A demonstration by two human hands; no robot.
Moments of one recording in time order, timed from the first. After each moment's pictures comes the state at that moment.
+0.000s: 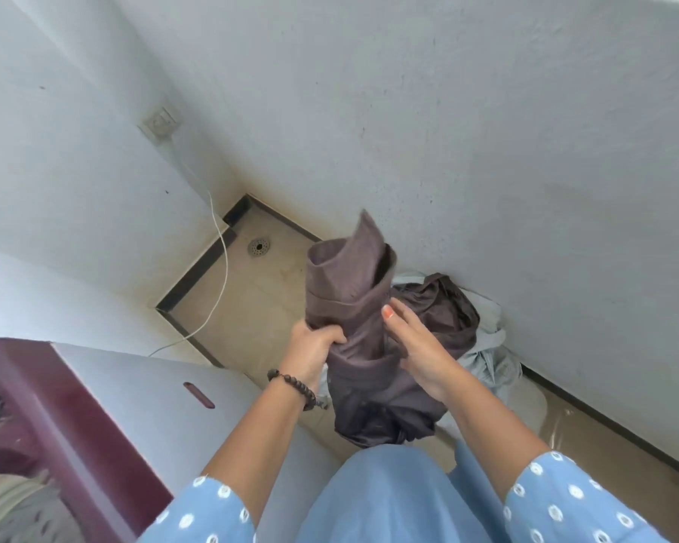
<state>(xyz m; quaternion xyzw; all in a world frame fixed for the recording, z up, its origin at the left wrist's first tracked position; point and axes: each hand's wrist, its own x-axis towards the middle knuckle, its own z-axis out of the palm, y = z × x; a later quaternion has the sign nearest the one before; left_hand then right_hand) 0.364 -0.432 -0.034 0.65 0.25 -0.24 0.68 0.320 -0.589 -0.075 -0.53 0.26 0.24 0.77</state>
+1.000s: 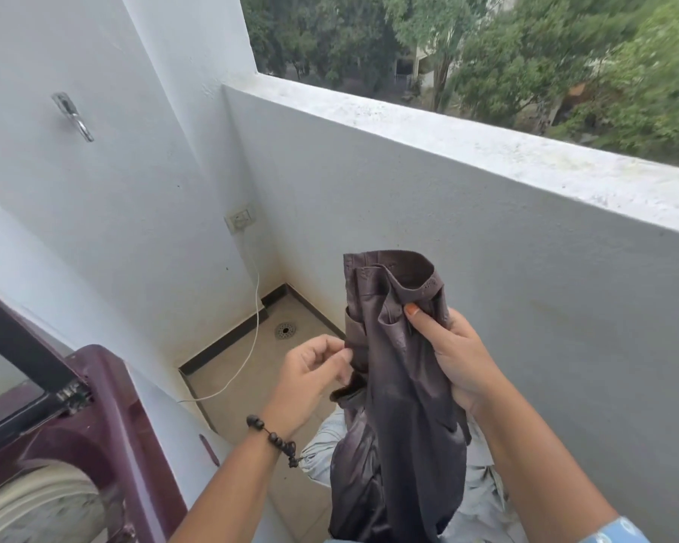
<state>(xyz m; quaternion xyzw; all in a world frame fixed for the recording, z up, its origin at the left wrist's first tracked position) 0.316 -0.395 0.090 0.75 -0.04 -0.09 0.66 0.318 -0.590 0.112 -0.52 0.07 0.05 0.85</state>
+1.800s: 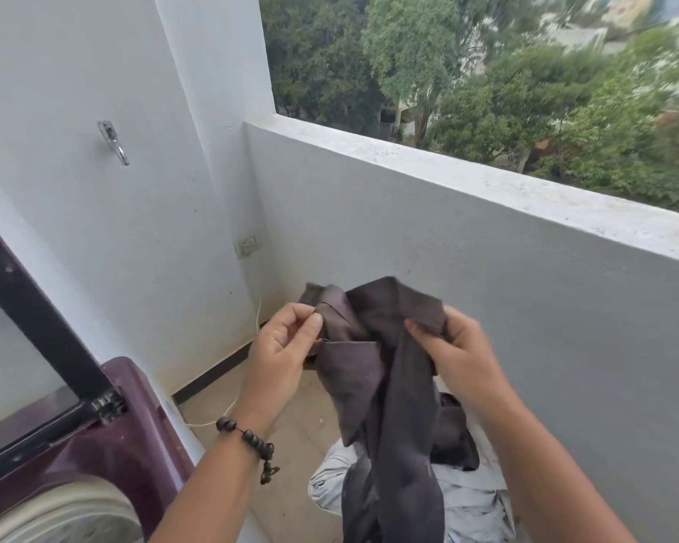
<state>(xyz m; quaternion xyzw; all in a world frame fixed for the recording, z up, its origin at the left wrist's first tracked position) 0.303 -0.320 0.151 0.70 -0.05 0.03 0.72 0.286 -0.525 0.149 -0.72 -0.01 -0.10 0.69</state>
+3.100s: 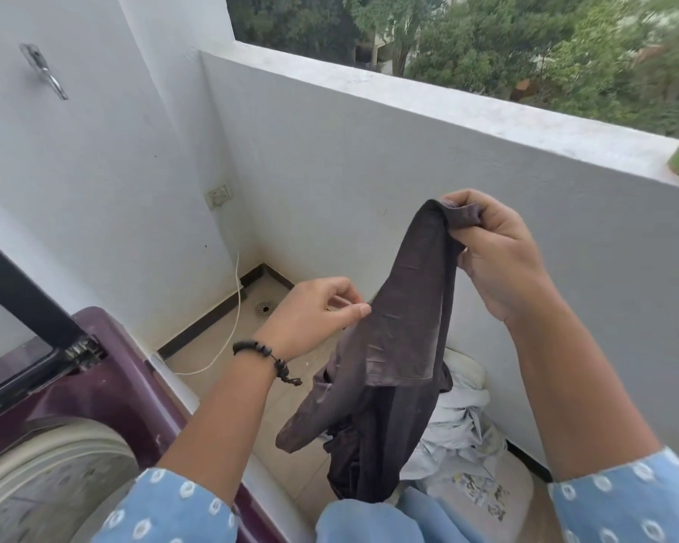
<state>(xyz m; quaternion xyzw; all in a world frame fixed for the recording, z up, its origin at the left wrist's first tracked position) 0.305 -0.345 0.126 0.88 -0.22 -0.12 0.39 0.269 -0.563 0.186 -0.66 -0.03 -0.12 0.74</state>
